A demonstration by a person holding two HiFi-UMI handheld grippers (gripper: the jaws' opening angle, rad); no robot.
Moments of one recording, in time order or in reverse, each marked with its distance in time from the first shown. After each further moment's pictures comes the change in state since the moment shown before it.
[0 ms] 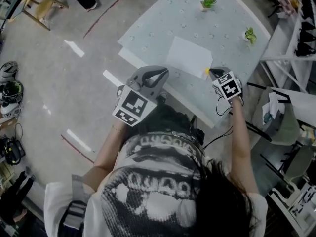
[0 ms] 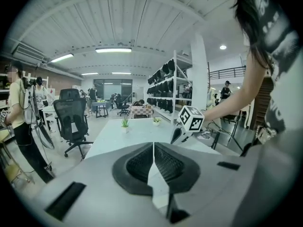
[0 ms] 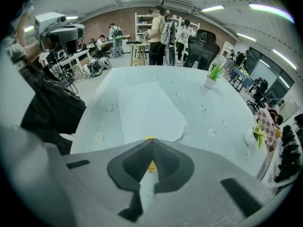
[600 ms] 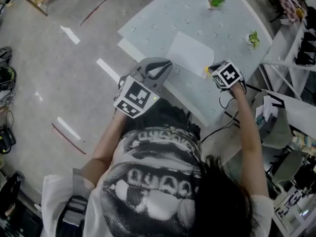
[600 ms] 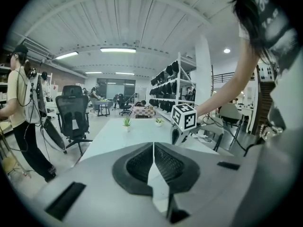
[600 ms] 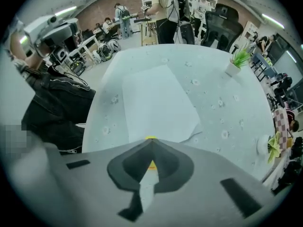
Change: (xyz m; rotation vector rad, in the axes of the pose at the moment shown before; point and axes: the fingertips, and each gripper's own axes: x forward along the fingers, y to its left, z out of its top) left arm 0.014 0.012 -0.009 -0.050 -0.015 0.013; right arm 0.015 0.003 0.000 -0.081 0.275 0.182
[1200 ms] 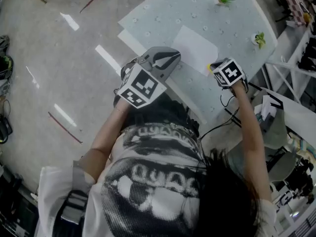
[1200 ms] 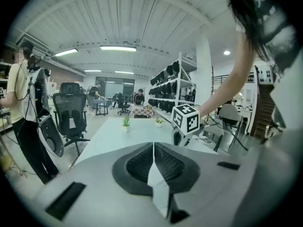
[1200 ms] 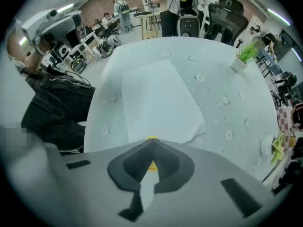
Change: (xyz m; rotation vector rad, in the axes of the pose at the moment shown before) left arm 0.027 0.014 0.002 -0.003 0.013 -0.023; right arm 0.008 -0.001 0.004 -0.004 0.066 0.034
